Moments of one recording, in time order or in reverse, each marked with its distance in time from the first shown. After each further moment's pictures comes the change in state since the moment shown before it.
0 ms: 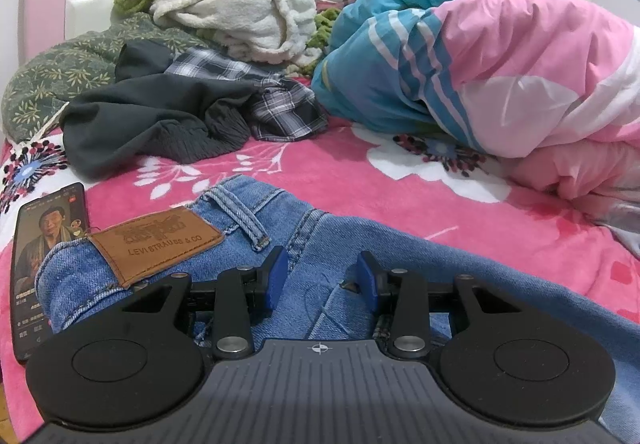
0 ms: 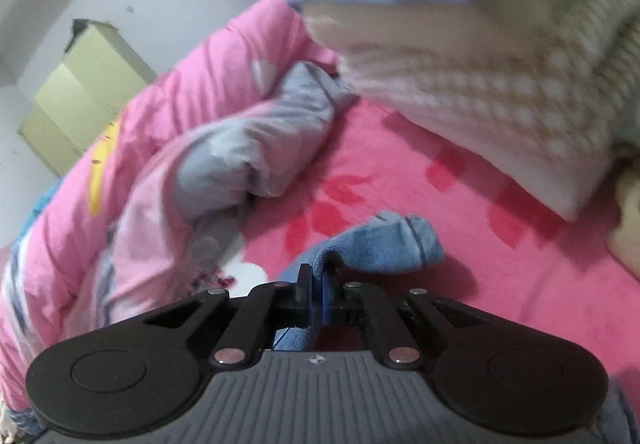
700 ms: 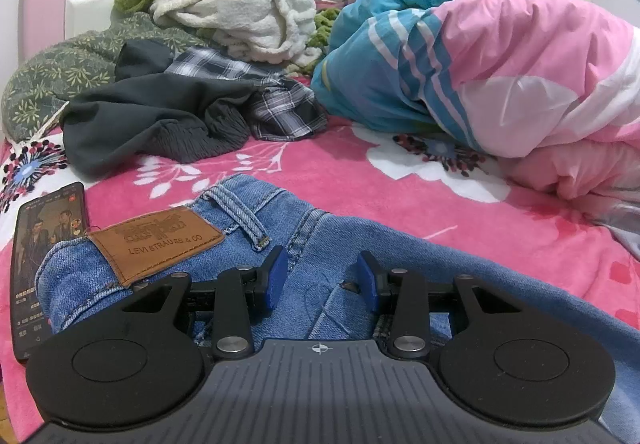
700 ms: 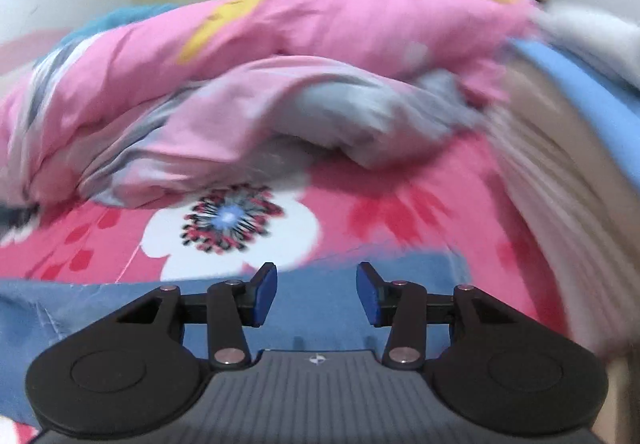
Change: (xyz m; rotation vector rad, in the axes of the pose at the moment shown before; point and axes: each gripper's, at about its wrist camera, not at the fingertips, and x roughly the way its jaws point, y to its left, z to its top) left arm 0.000 0.000 0.000 0.003 0.000 0.000; right arm 0.006 0.109 -0.012 -0.725 0.142 0.034
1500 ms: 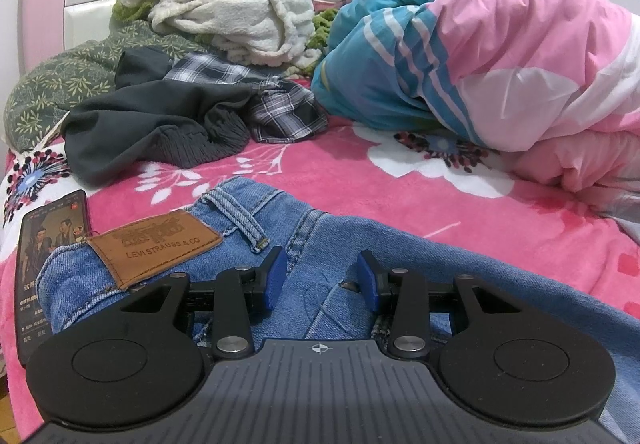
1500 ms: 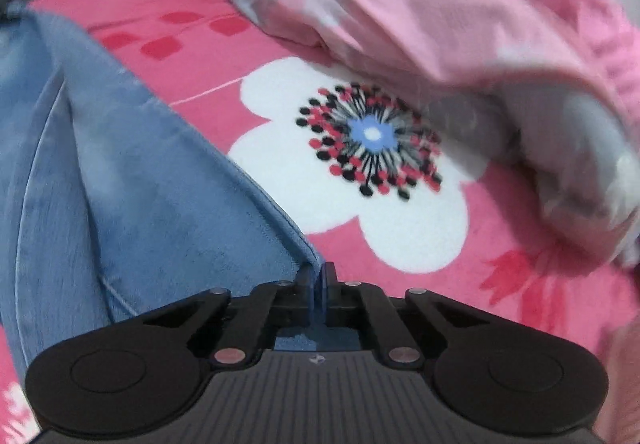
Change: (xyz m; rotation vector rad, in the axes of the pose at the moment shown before) left arm 0.001 -0.006 -0.001 0.028 -0.006 0.026; right arm 0.083 0.077 -0.016 -0.729 0.244 0.154
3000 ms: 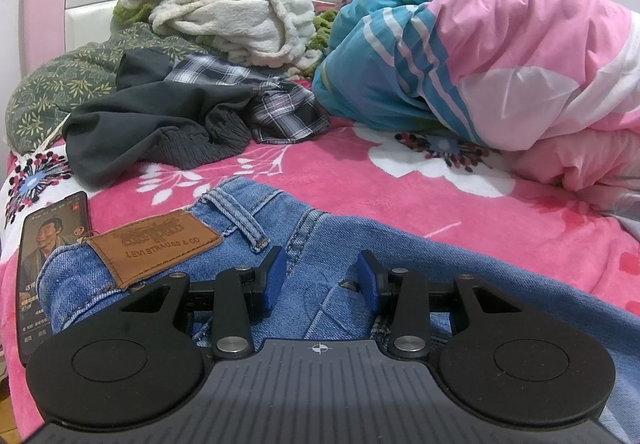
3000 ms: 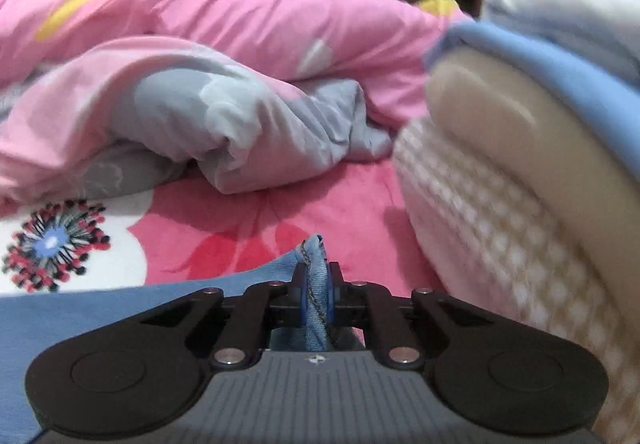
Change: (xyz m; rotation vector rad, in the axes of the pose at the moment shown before) left arm 0.000 -0.002 -0.001 0.007 -0.003 0.009; right arm -0.012 -0.121 -0.073 0.734 -0.164 -0.567
